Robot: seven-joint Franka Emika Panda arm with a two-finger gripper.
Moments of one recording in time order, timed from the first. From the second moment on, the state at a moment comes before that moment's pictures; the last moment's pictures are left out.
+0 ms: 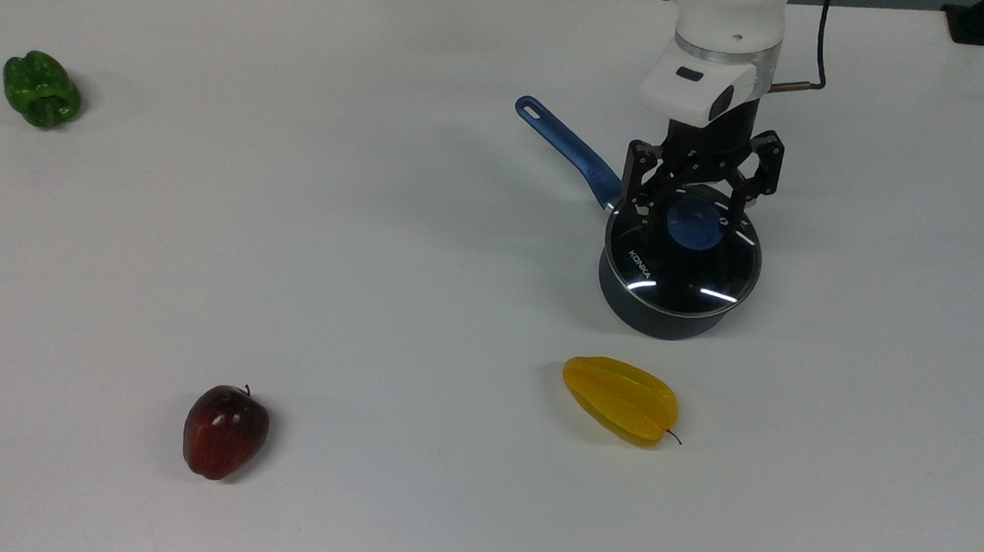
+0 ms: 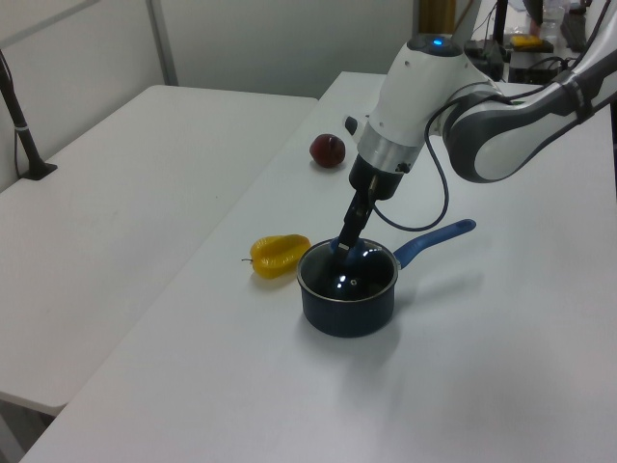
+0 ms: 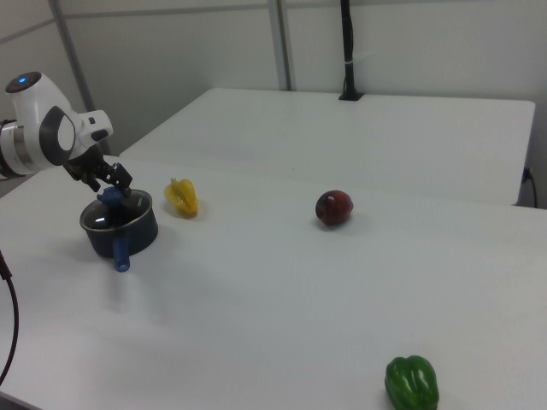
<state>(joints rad) 0.44 0.37 0.07 -1.70 -0.16 2.45 0.41</state>
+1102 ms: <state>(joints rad) 0.45 0.37 0.08 -1.71 -0.19 2.45 0.43</state>
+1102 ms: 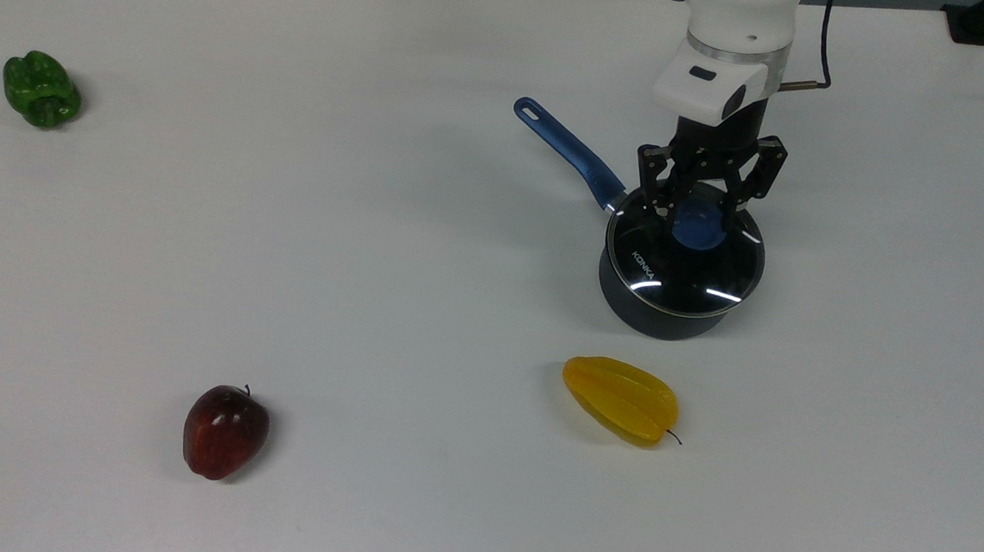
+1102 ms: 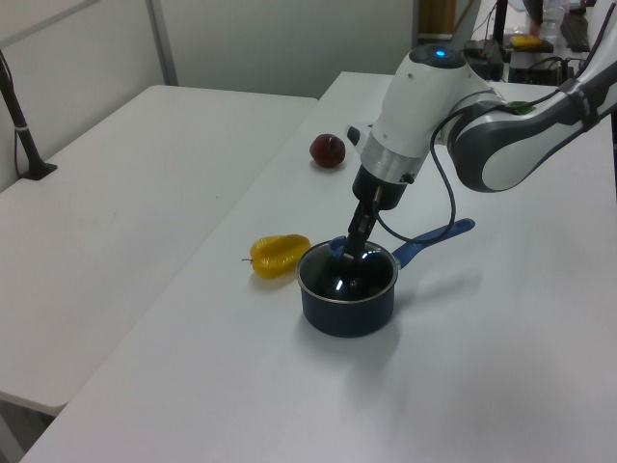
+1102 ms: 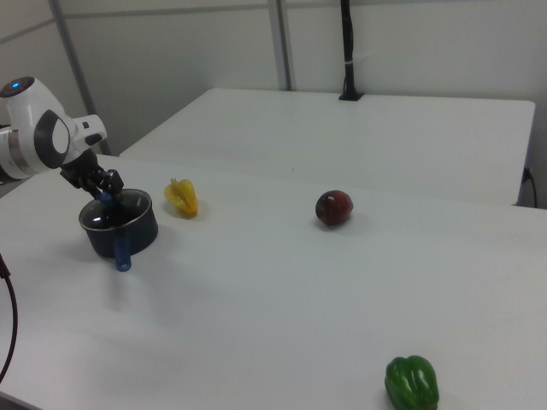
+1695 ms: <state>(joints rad) 0.45 0.30 0.07 -1.71 -0.19 2.36 0.44</state>
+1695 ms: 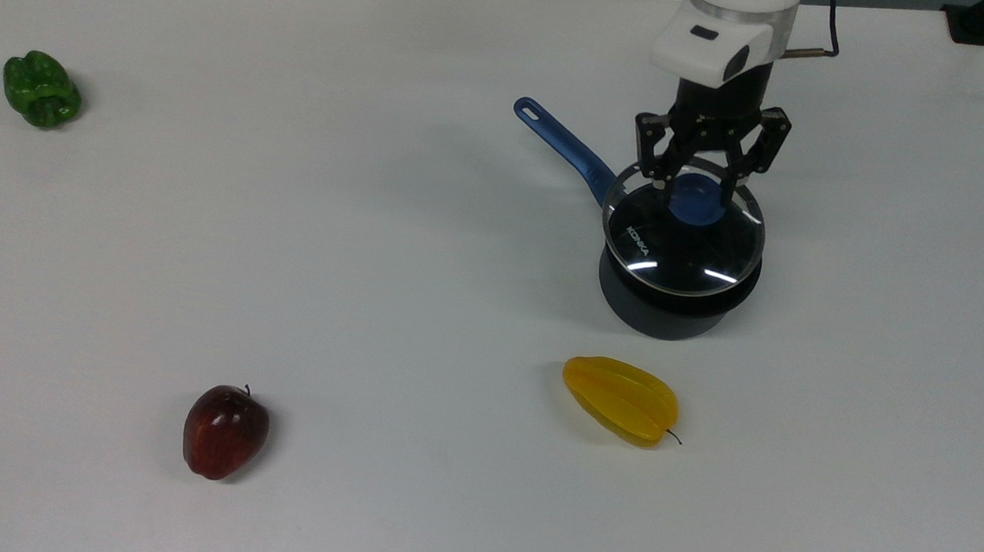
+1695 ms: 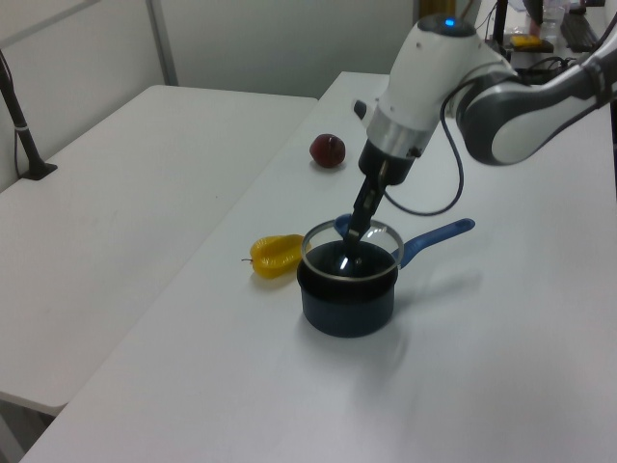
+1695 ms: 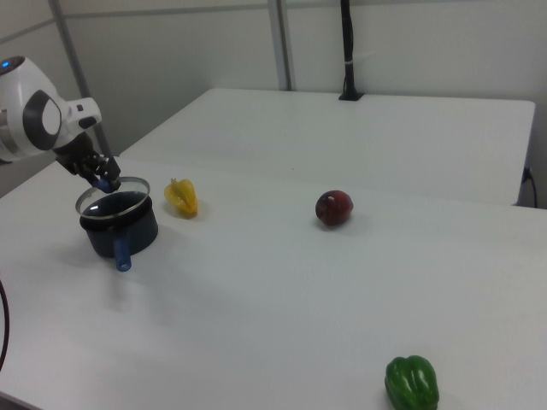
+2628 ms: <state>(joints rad) -0.02 0.17 0.05 -1.94 -0.20 2.36 0.38</state>
